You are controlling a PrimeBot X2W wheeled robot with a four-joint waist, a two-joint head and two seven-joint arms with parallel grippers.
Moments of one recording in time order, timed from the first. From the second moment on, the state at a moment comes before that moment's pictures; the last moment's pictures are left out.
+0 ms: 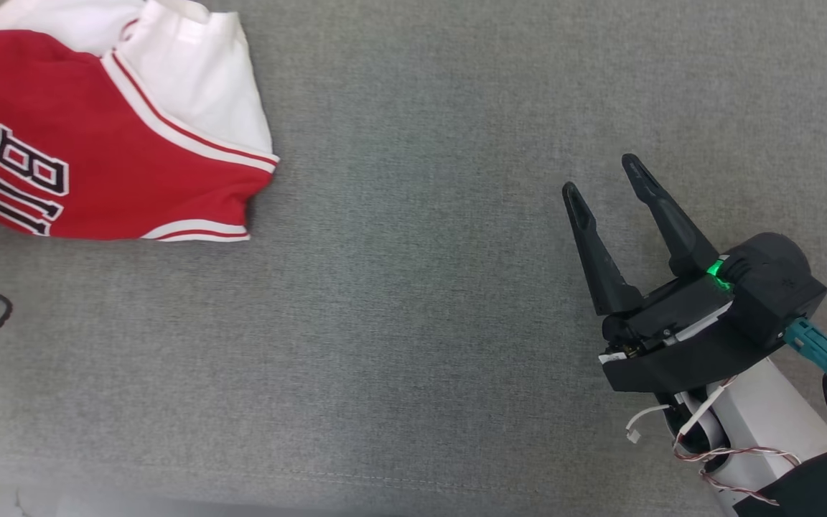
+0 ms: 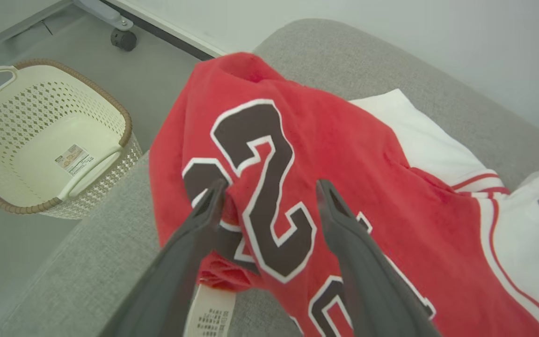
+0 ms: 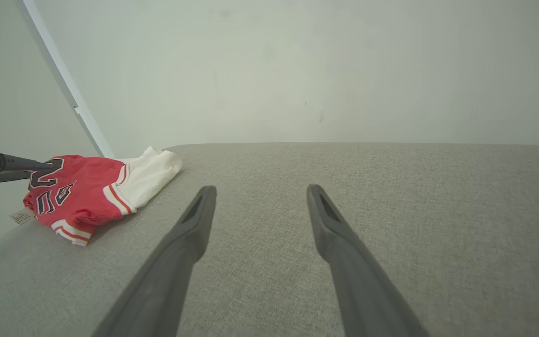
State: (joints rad) left arm -0.90 0.45 0.04 0.84 -0.73 -0.03 0.24; right arm -0.47 -0.24 0.43 0.05 0.36 0.08 -0.26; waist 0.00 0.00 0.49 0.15
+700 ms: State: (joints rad) left arm -0.97 0.44 -0.04 1.02 -0.73 -0.05 0.44; right arm -0.48 -0.25 0.40 0.08 0.35 0.09 -0.26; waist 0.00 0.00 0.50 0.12
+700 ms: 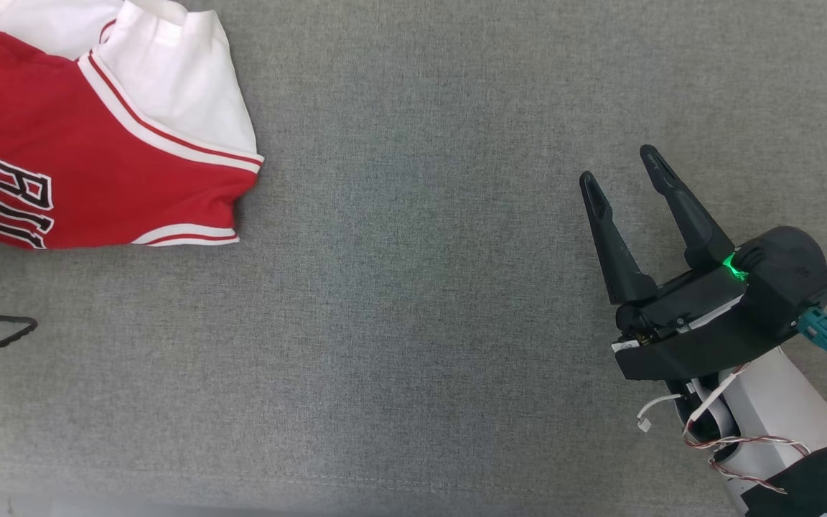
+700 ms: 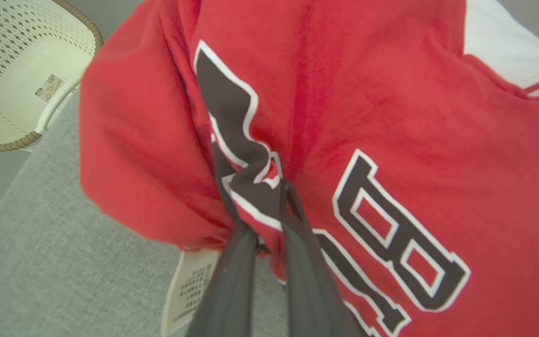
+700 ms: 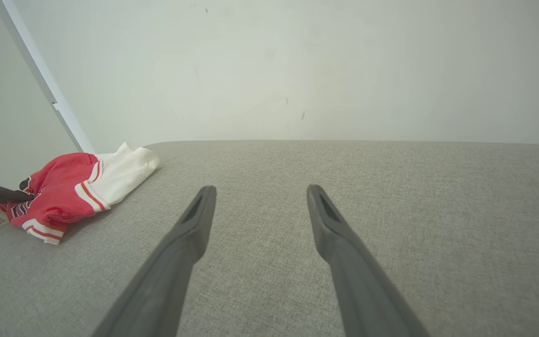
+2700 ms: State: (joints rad) left arm -0.74 0.30 -0.41 0.30 -0.88 -0.12 0.28; right arm -0.23 -0.16 0.25 0.15 0.38 0.11 -0.26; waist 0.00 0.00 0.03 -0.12
